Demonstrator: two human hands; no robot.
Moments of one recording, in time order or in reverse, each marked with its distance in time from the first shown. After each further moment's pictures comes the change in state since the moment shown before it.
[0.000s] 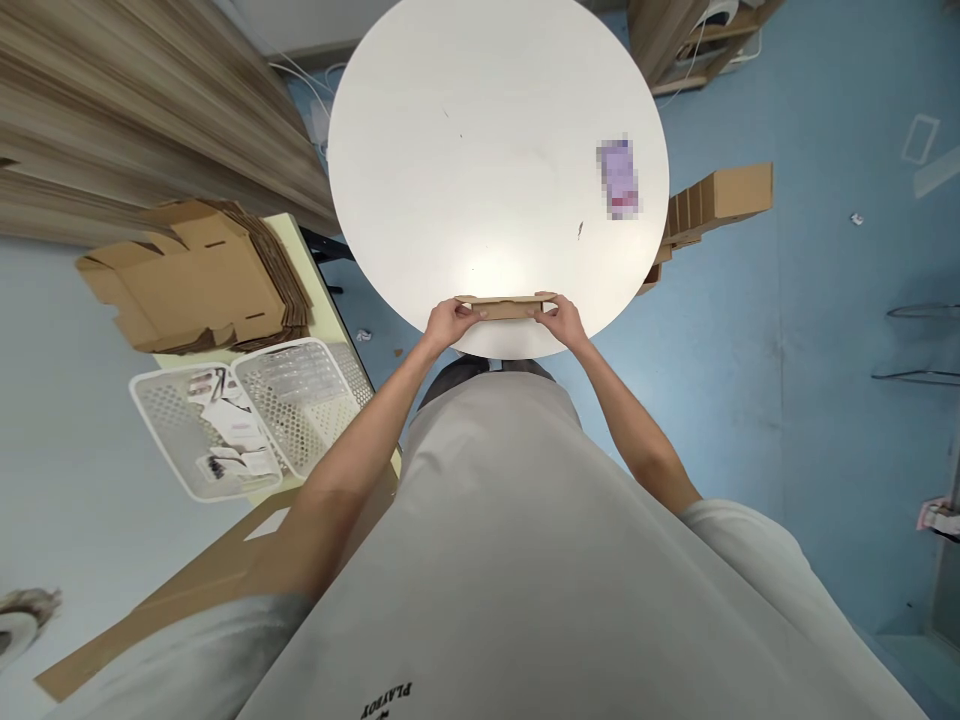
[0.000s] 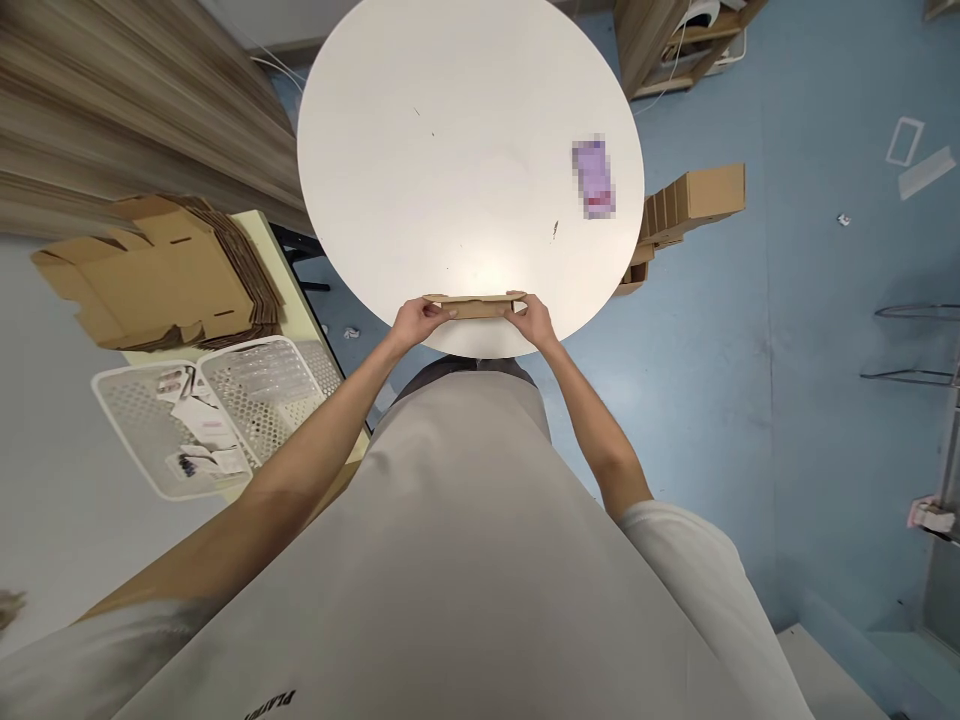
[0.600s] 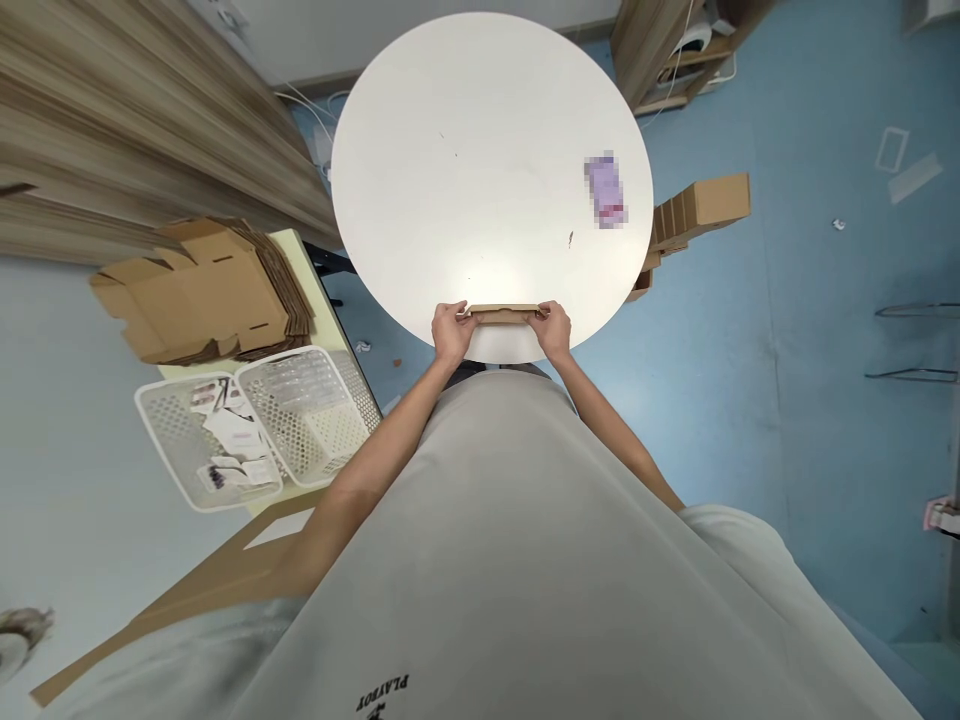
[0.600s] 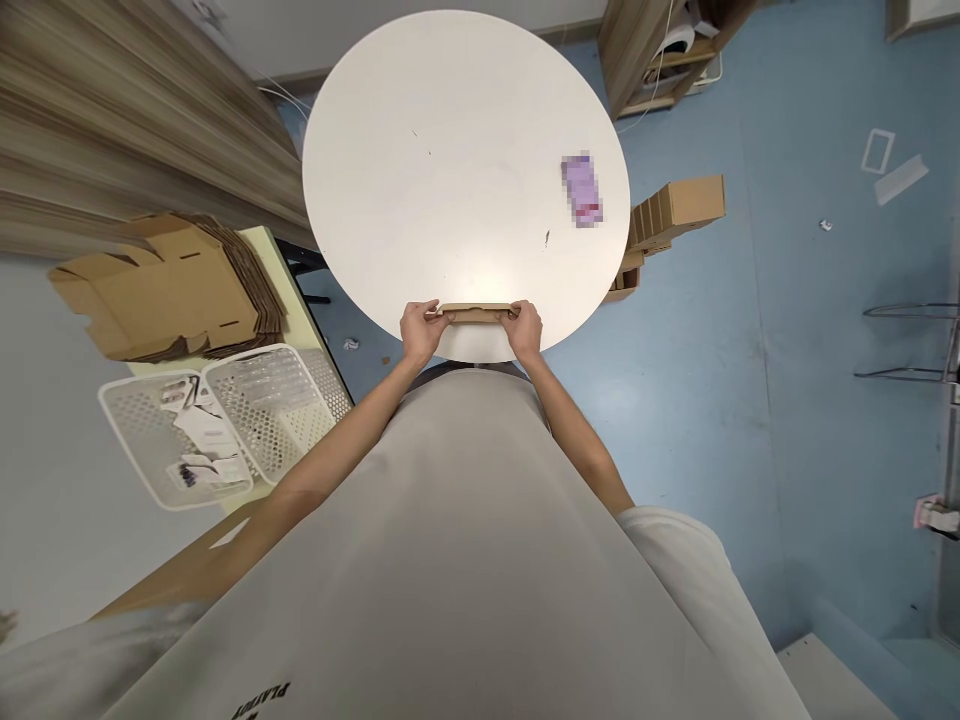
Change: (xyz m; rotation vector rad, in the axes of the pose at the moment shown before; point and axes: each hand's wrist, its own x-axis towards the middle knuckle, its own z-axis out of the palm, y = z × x) left_hand -0.018 0.019 0.029 -0.041 0.318 0.025; right_hand -0.012 -0.014 0.026 -0.129 0.302 0.099
